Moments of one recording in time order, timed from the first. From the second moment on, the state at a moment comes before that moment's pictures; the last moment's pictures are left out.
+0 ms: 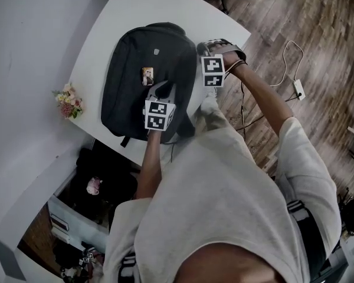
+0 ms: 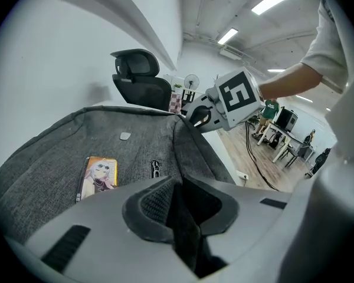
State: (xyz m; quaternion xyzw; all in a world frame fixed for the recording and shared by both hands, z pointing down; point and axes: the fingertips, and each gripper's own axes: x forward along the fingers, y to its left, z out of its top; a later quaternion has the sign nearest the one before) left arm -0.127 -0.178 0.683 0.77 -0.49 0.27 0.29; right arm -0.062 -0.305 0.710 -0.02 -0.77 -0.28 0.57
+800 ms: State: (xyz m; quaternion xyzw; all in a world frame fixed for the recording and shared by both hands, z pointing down) left arm -0.136 -0.191 0.686 0.75 -0.53 0.27 0.29; right arm -0.143 -0.371 0.703 -0.11 -0.71 -0.42 0.56
